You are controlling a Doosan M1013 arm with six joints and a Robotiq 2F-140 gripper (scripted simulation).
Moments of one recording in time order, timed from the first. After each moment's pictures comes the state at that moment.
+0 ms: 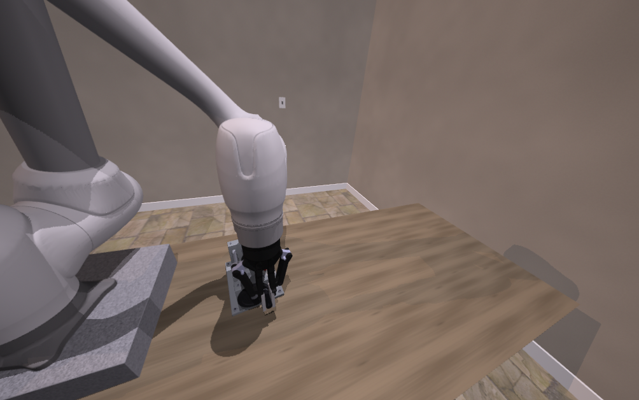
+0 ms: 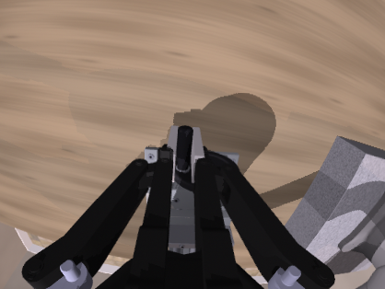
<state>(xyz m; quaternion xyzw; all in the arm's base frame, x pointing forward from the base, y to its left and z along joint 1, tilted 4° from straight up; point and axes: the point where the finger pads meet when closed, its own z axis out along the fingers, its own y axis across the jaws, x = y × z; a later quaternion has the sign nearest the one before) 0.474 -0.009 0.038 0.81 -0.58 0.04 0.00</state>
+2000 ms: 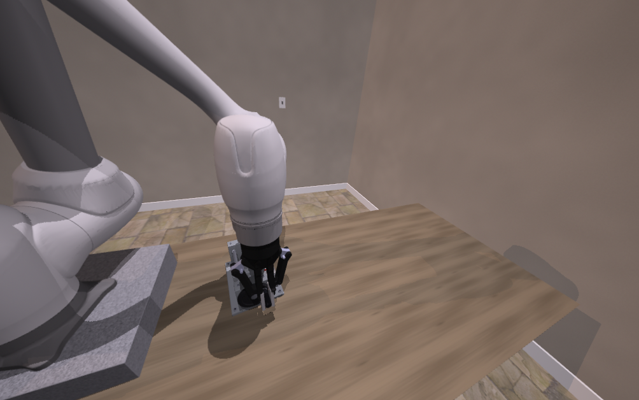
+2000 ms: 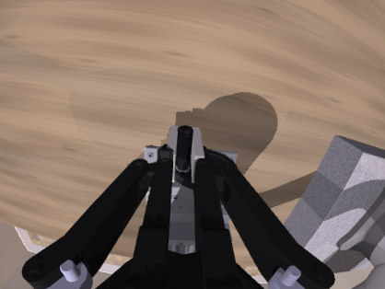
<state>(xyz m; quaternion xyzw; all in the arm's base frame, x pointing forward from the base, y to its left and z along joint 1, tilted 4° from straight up) 0.472 -0.010 0.042 0.81 -0.58 0.04 0.00</state>
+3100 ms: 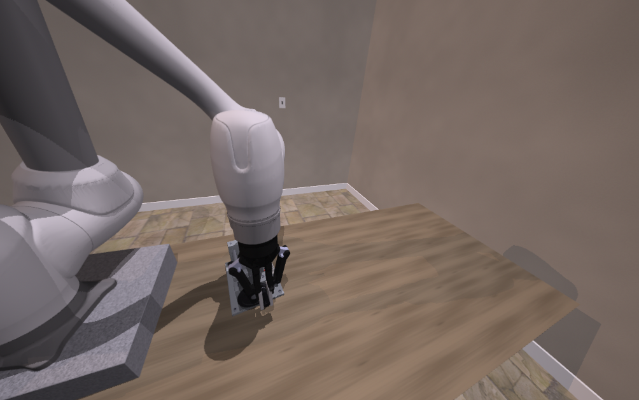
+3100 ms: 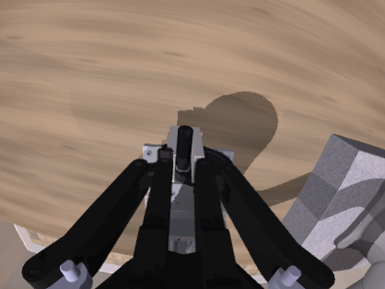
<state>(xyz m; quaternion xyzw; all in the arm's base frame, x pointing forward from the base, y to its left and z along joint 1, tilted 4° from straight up) 0.468 -0.011 0.048 0.81 -0.58 0.04 0.00</state>
